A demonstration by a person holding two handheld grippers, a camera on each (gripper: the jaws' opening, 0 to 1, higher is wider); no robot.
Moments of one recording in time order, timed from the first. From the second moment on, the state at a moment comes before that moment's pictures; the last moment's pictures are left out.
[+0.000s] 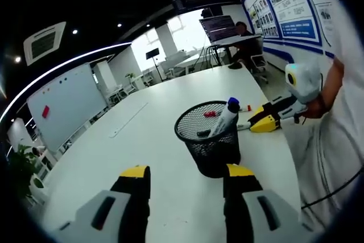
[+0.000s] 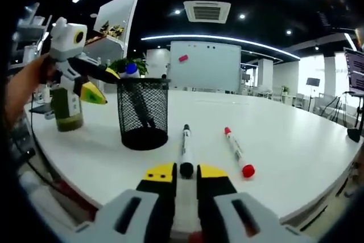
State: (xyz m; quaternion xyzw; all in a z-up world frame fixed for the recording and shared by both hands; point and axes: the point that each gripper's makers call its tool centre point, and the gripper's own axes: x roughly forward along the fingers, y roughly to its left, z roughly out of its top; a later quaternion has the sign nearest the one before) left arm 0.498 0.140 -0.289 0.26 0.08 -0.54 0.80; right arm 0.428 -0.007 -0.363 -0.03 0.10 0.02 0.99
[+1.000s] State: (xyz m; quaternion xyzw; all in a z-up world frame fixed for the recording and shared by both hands) left arm 0.496 0.139 -0.288 0.26 0.08 -0.54 0.80; right arm 0.424 -0.014 -0.361 -0.03 0.09 -0.03 1.00
